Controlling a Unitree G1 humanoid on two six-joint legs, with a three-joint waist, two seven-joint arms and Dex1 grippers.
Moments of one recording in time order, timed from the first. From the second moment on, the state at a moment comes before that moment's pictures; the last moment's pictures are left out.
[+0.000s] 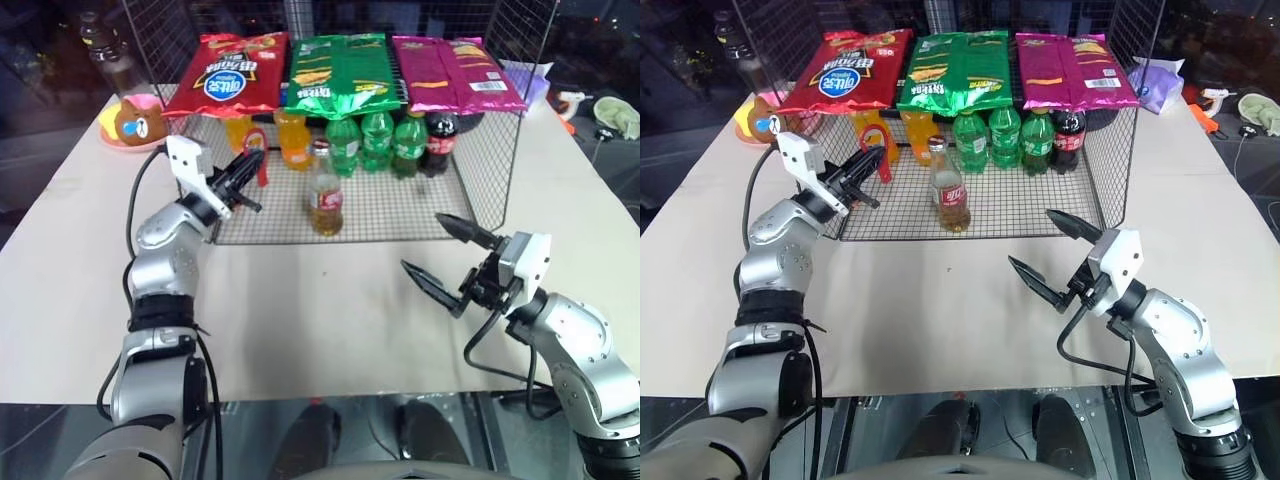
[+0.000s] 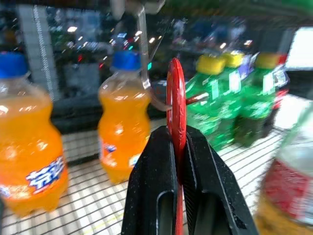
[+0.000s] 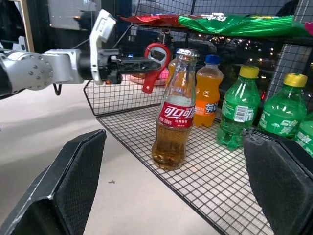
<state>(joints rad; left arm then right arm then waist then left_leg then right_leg) -0.65 0.47 0.25 0.46 -0.46 0.05 -0.83 -0.02 -0.45 0.00 -0.54 0.45 0.15 0.69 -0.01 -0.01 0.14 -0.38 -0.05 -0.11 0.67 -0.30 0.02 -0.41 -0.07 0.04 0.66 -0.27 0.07</state>
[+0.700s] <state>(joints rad) -0.33 0.52 0.35 -0.05 -0.72 0.39 -0.84 0.02 -0.47 -0.02 -0.54 0.47 0.23 0.66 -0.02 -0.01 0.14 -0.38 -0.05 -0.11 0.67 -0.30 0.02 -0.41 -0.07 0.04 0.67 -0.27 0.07</state>
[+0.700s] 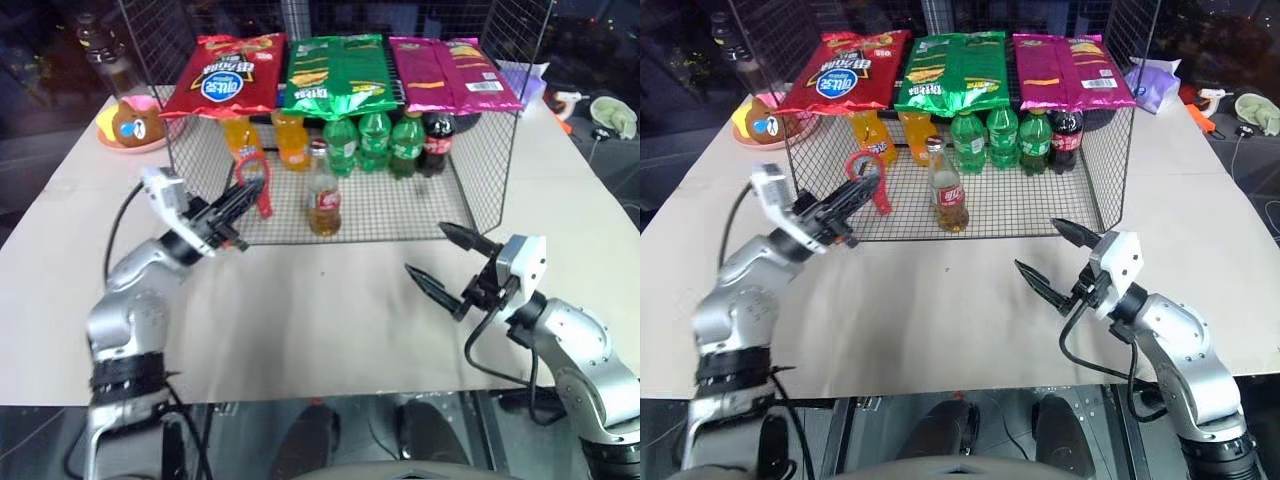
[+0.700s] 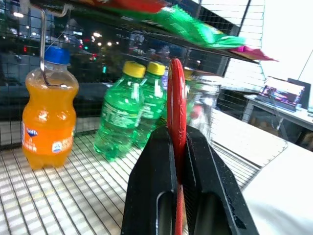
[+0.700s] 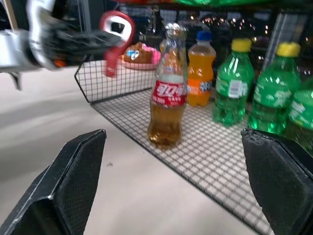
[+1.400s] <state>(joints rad) -0.06 0.35 0.05 -0.46 -0.96 0.64 -0.79 -0.16 -0.35 0.02 -0.52 0.84 0.73 0.49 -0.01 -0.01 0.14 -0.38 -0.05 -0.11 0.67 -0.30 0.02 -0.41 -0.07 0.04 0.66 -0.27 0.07</state>
